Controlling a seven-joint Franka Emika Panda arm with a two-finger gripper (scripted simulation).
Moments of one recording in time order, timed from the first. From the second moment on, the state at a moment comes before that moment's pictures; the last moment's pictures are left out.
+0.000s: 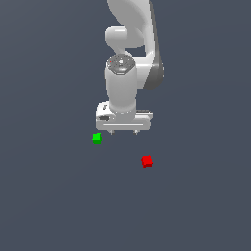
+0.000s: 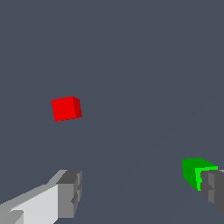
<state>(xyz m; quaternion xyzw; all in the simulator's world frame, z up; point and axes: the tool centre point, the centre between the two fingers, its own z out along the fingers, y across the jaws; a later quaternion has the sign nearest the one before) 0.001 -0.007 0.176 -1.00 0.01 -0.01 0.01</state>
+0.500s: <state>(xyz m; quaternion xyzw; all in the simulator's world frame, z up) 0.008 0.005 0.164 -1.00 0.00 -0.01 0.01</state>
